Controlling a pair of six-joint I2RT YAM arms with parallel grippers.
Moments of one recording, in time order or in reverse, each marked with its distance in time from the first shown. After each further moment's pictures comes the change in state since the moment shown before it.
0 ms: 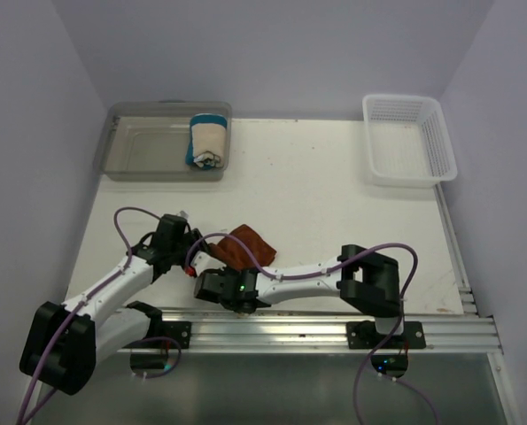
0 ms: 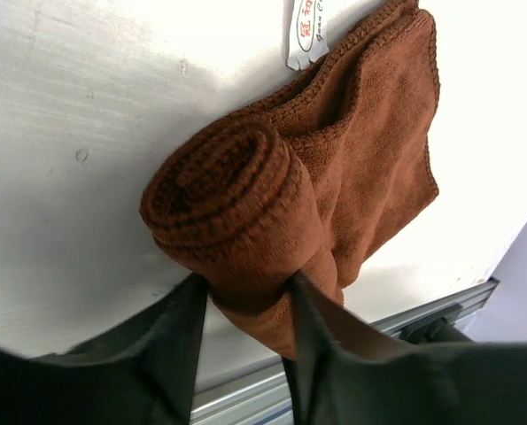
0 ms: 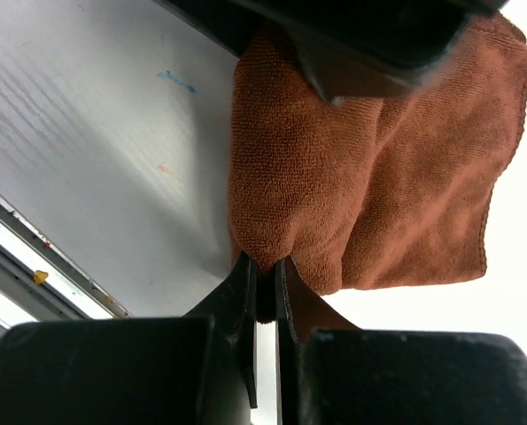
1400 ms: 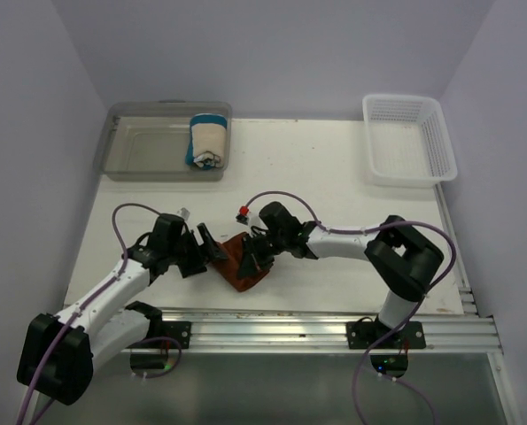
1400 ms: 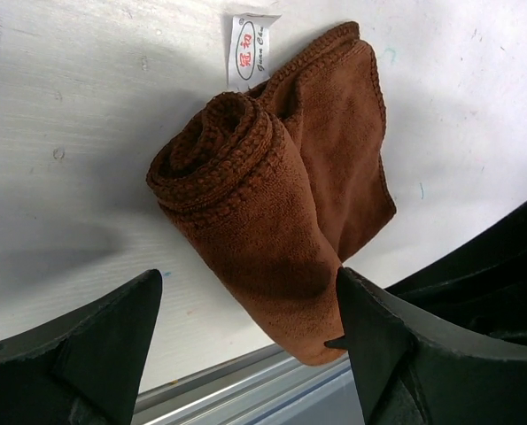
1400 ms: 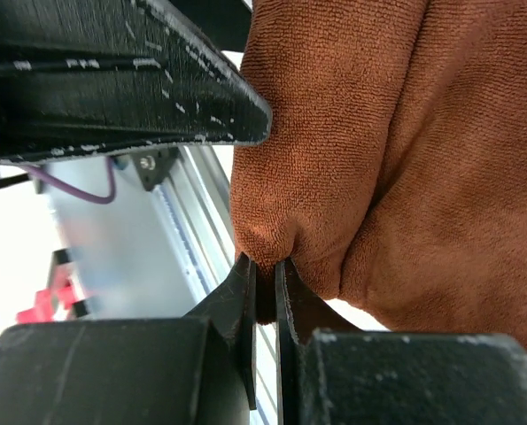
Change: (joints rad) left arm 0.000 -0.072 0.021 -0.050 0.025 0.085; right arm -0.524 -0.194 -0.387 0.527 -1.178 0.313
